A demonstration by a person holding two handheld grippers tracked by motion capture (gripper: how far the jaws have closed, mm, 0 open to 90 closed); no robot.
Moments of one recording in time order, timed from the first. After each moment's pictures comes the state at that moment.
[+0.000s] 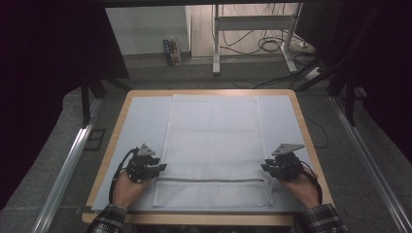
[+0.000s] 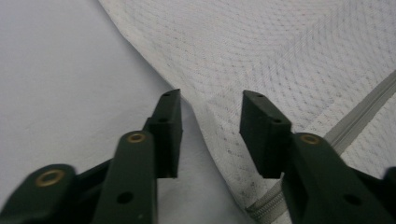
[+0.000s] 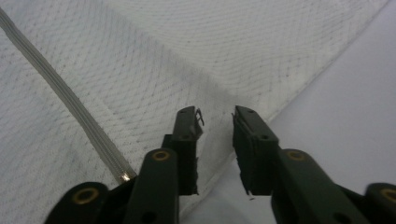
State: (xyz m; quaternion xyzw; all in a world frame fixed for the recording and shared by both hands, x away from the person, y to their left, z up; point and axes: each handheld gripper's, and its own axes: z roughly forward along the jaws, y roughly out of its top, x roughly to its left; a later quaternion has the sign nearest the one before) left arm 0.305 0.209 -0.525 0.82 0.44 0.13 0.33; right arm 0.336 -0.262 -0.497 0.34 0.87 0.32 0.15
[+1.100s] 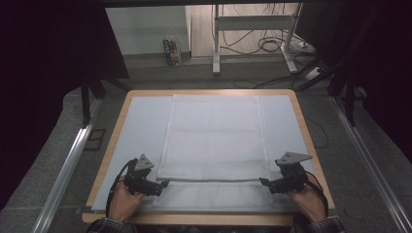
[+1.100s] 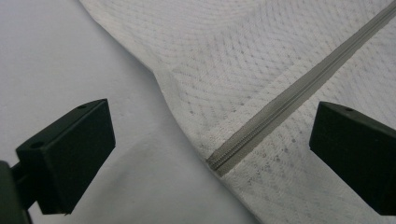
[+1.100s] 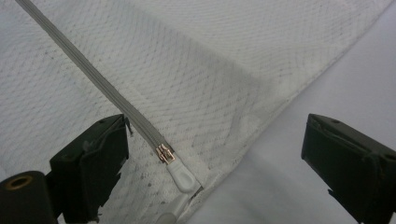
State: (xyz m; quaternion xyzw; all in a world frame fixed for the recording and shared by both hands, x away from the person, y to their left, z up) left arm 0.271 0.208 -0.530 0.83 0.41 0.15 0.35; right arm 0.308 -0.272 -0.500 0.33 0.86 0.36 0.15
